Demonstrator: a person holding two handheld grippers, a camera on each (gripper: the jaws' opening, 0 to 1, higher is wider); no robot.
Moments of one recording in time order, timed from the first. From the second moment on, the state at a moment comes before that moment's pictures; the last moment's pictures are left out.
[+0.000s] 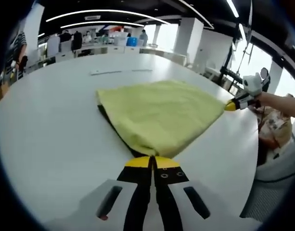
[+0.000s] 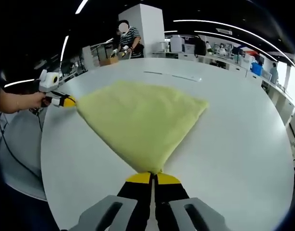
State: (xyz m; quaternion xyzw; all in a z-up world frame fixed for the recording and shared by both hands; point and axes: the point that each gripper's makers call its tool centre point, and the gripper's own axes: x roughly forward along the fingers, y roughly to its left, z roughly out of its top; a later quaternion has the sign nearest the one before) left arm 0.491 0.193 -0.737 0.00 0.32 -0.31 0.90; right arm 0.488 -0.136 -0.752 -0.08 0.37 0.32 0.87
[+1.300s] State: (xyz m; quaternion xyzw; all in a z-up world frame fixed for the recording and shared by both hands) left arm 0.464 0.209 -0.743 0.08 0.34 -0.32 0.88; right arm 0.463 -0.144 -0.754 -0.11 0.38 0.33 0.86
